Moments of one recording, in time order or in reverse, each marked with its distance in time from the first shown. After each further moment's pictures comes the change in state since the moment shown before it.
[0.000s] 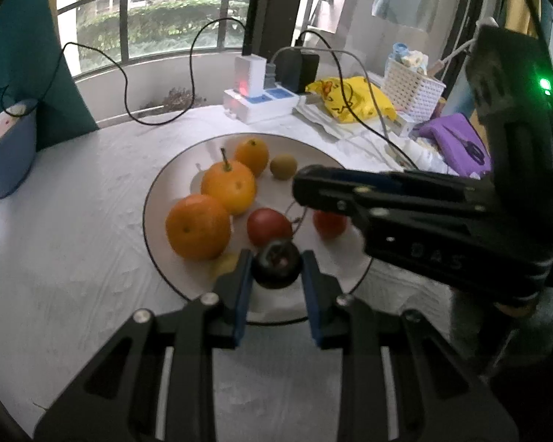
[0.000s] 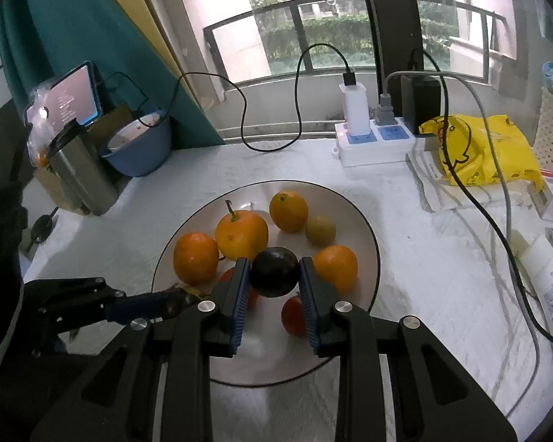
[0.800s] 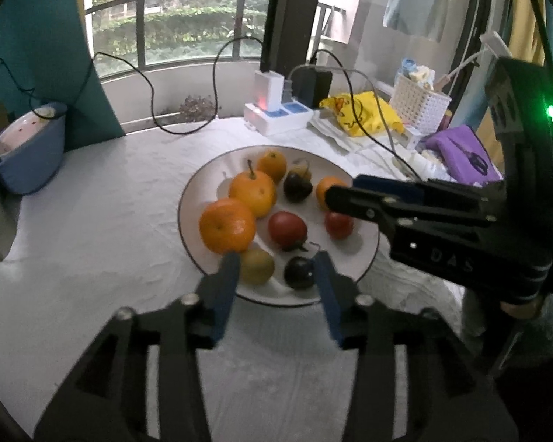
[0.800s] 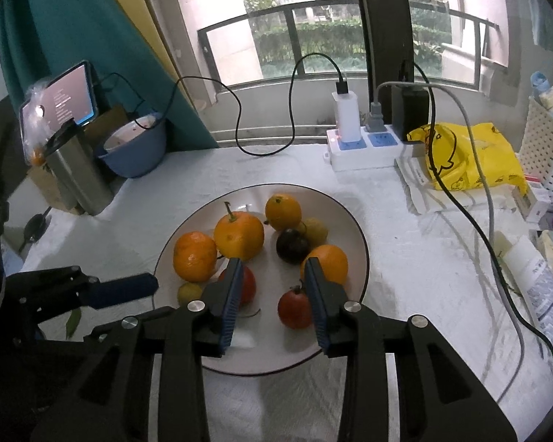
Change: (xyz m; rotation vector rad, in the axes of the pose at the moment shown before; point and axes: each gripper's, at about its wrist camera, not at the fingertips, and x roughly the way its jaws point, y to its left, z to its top) left arm -0.031 0.005 -0.005 -0.031 -0.047 0.053; right arm -0.022 0.010 -0.003 -0.012 -0.022 -0.052
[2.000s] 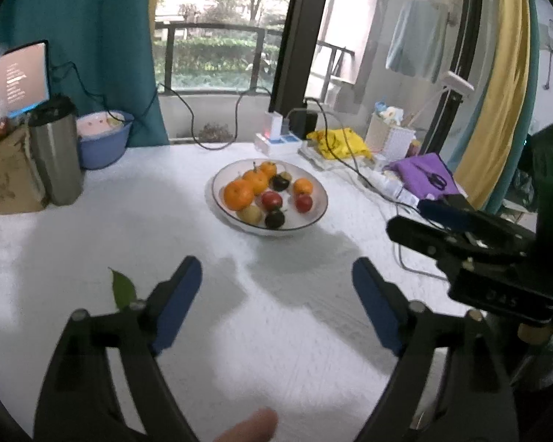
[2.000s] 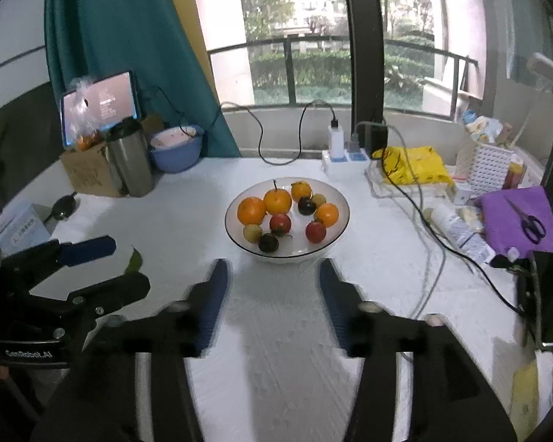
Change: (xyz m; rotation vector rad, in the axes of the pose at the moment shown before) left arm -0.145 -0.028 -0.075 -0.066 -0.166 0.045; right arm -0.155 0.068 -0.070 -0.052 -0.127 -0.110
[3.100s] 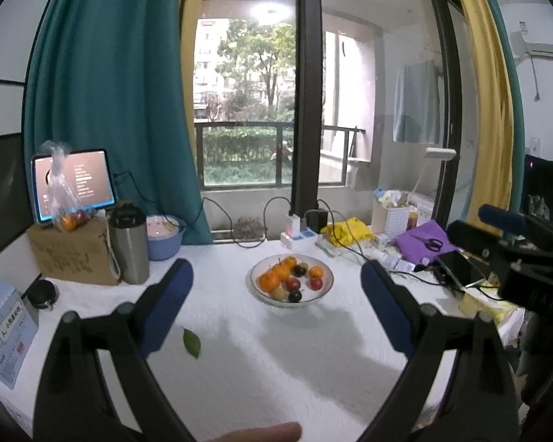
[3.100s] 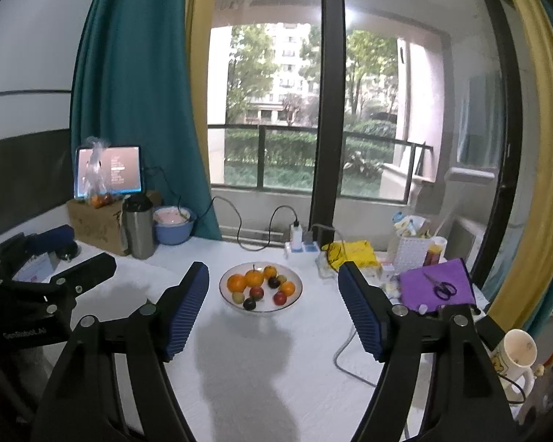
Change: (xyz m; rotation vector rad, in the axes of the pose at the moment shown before) left arm -0.141 -0.029 0.000 0.079 -0.359 0.129; right arm -0.160 0.043 0.000 -0.065 -0.327 -0.173
